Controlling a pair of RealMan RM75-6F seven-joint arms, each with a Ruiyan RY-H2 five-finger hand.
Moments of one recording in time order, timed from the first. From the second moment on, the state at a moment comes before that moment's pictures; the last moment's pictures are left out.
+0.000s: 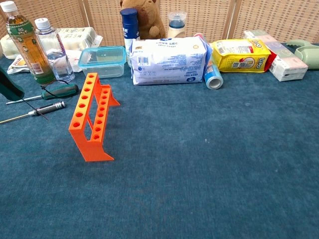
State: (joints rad) left arm -0.42 -1.16 0.16 -1.66 1.93 1.43 -1.16; right arm -0.10 -0.90 0.02 -1.93 -1.65 1.68 0.00
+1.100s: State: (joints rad) left arm -0.49 -1.25 0.16 -1.65 1.83 1.37 -1.13; right arm -0.10 -0.89 0.02 -1.93 -1.64 1.67 0.01
